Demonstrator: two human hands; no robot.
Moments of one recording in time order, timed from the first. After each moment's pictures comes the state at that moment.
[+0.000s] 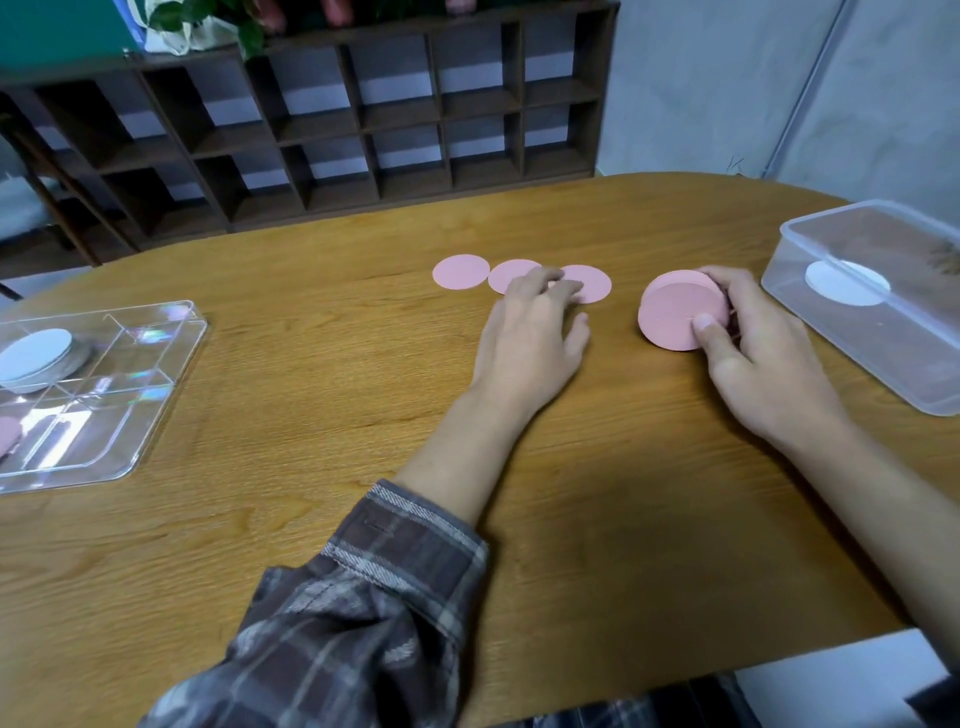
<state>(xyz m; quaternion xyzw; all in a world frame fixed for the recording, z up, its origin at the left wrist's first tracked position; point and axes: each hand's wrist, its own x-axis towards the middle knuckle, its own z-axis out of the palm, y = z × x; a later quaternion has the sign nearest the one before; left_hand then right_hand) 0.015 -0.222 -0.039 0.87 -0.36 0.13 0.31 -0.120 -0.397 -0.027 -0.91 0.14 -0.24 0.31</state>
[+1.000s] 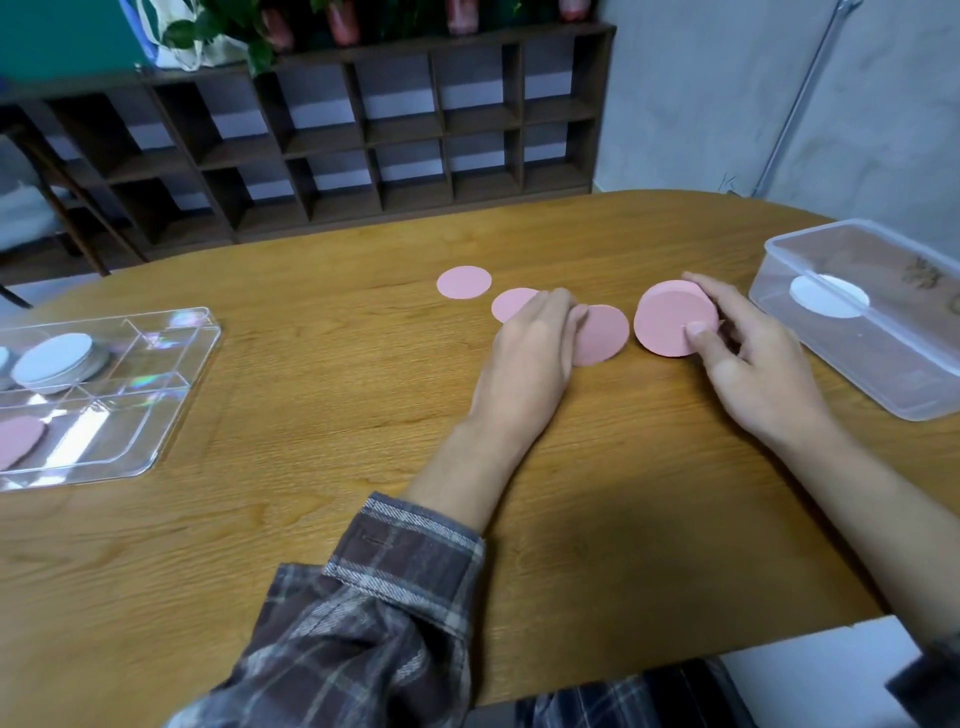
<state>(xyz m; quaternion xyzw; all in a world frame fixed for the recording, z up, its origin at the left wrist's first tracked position) -0.007 -0.207 -0.035 0.81 -0.38 0.17 0.40 -0.120 -0.401 -0.028 -0.89 0.15 -0.26 0.36</state>
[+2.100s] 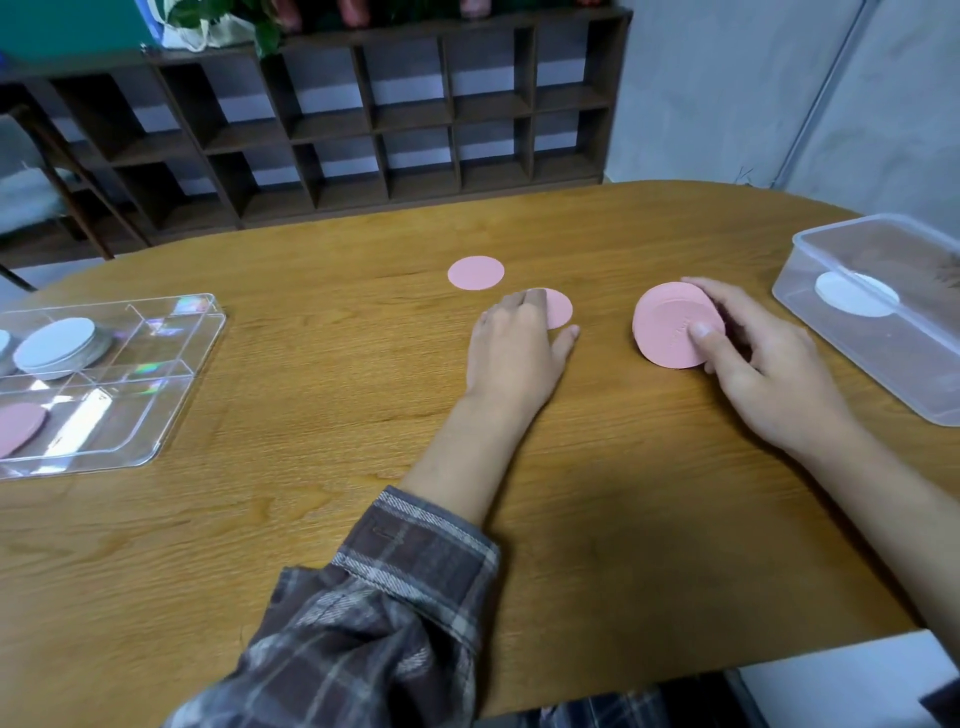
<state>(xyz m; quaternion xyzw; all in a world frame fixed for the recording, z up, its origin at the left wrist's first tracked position) 0.014 -0.202 -0.035 0.92 -0.28 0.10 0.26 -0.121 -0.399 -0.032 -0.91 0.08 -0.24 0.34</state>
